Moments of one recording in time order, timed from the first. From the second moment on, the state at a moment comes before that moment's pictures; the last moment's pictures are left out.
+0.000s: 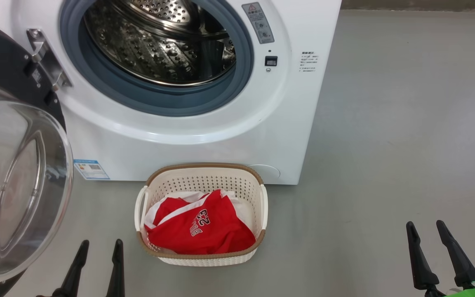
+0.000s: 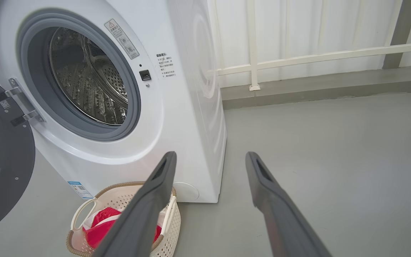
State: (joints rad) left arm 0.08 0.04 0.07 0.10 -0.19 -0.11 -0.26; right arm 0.16 -0.11 -0.08 0.10 0.41 0.12 -0.26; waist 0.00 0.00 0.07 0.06
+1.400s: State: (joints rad) left arm 0.15 0.04 0.01 0.13 -0.29 0.05 -0.26; right arm 0.08 -0.18 0.16 0.17 0.42 0.12 -0.26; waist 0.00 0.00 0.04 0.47
